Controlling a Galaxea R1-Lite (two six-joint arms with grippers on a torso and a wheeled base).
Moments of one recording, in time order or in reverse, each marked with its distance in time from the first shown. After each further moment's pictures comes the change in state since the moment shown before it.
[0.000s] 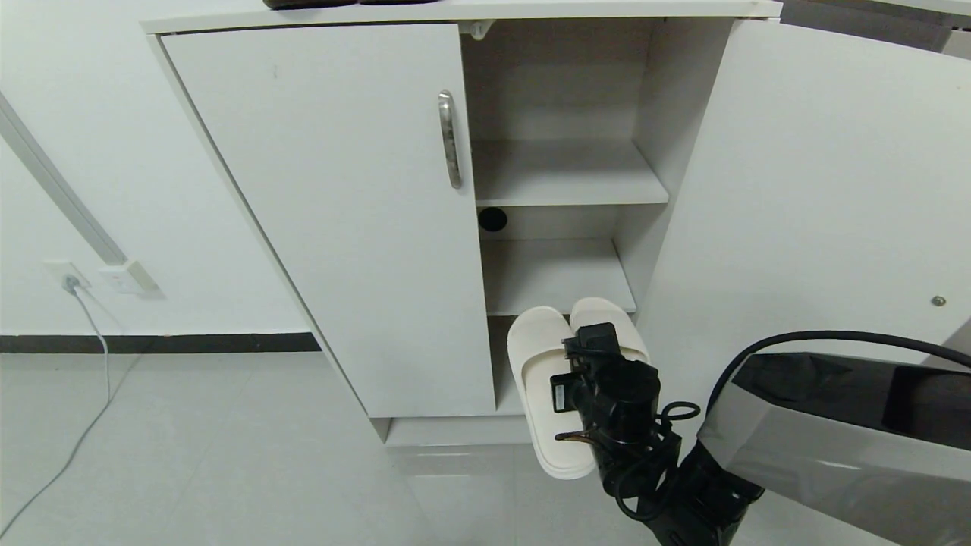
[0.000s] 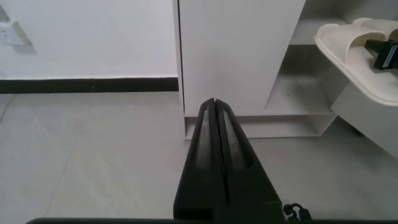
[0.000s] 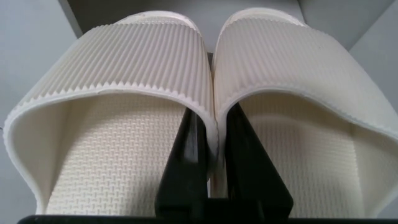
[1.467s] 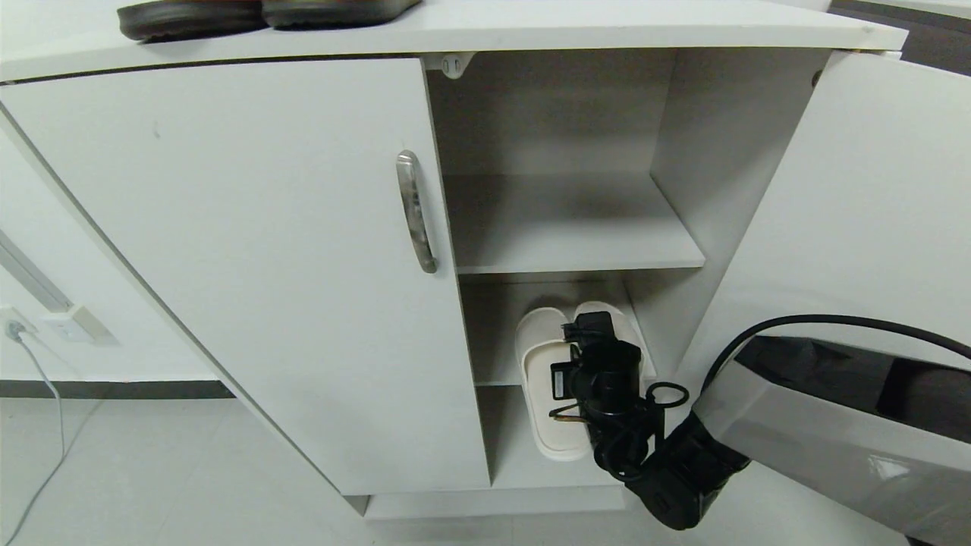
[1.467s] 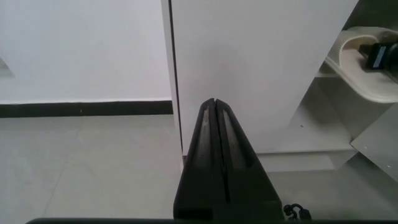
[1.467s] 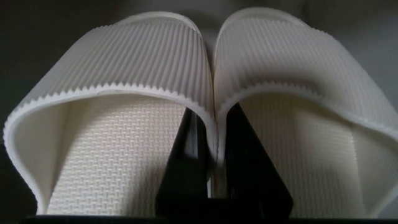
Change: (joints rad) left arm 0.000 0.000 0.000 0.000 0.005 -0.002; right arm -0.045 0.021 -0.152 0.237 0.002 0.098
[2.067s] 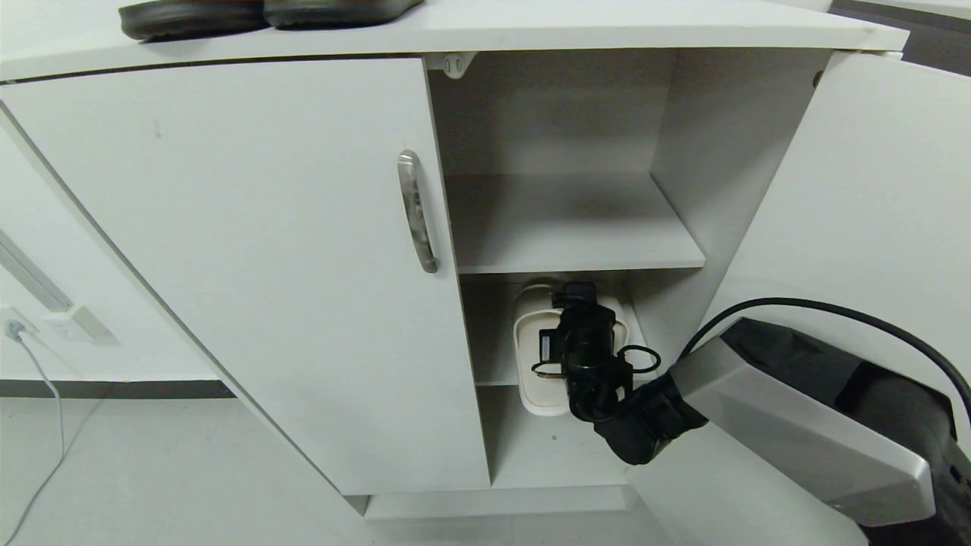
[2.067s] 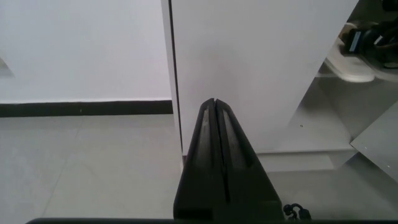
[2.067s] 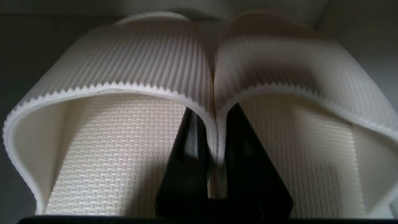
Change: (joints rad) left arm 0.000 0.000 0.000 0.000 0.001 -0.001; right arm -0.053 0.111 -0.361 0.228 0.007 0.019
